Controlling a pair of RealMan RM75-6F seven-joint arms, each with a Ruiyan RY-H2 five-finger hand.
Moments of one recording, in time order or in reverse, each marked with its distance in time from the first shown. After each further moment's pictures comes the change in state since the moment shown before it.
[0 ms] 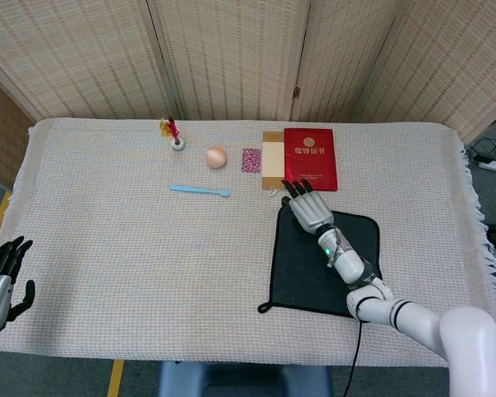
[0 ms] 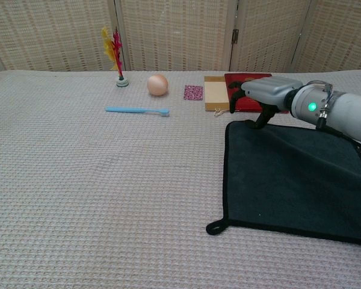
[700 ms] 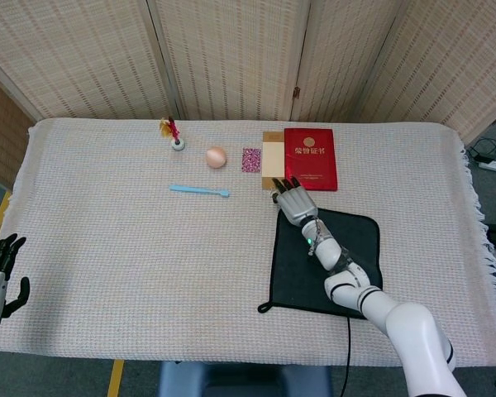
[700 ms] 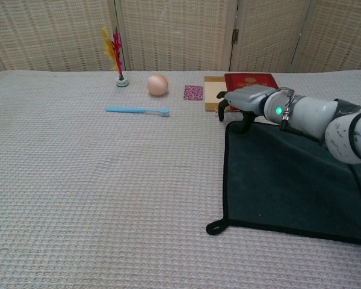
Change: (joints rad) left arm -0.007 0.004 -0.015 0.015 -0.037 -0.023 -0.019; right arm 0.155 -0.202 -0.019 0.393 -0.021 -0.154 0.120
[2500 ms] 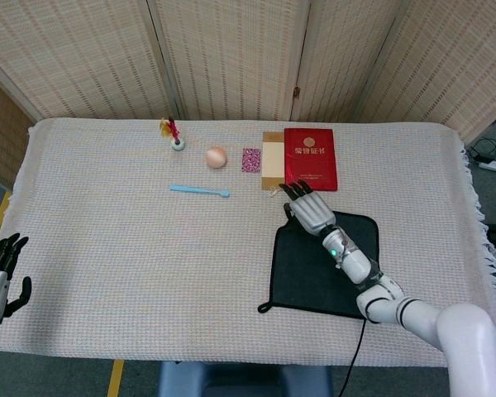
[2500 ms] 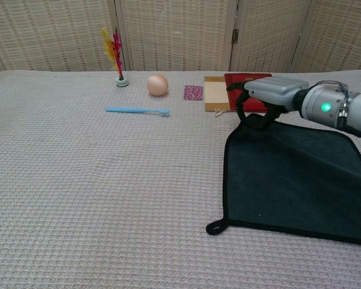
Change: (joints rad) left arm -0.006 -0.006 0.004 0.009 0.013 0.000 0.005; right arm -0.168 0.274 -0.106 -0.415 -0.134 0.247 0.137
